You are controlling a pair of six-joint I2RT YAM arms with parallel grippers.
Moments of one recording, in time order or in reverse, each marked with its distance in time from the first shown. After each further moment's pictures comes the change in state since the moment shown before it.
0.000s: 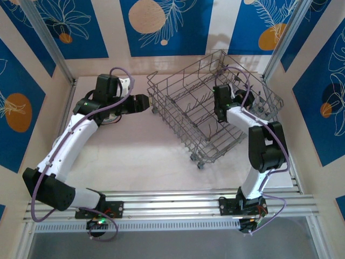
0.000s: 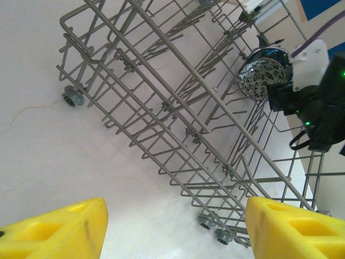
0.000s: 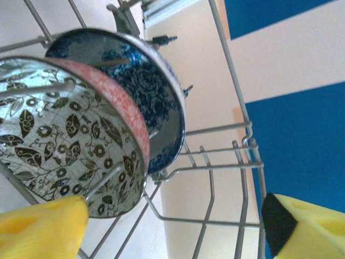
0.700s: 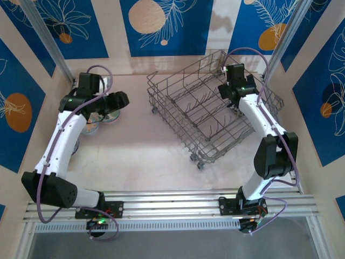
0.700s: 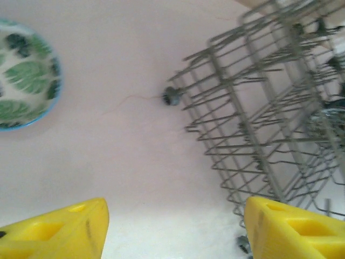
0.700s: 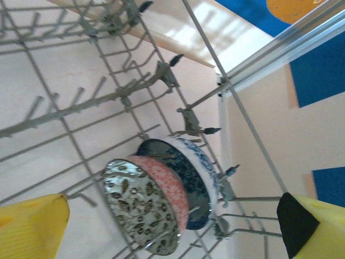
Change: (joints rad) left arm 0.223 -0.001 0.030 -0.190 -0.098 -0.042; right arm -0.057 -0.102 0.294 -0.334 -0.531 0.145
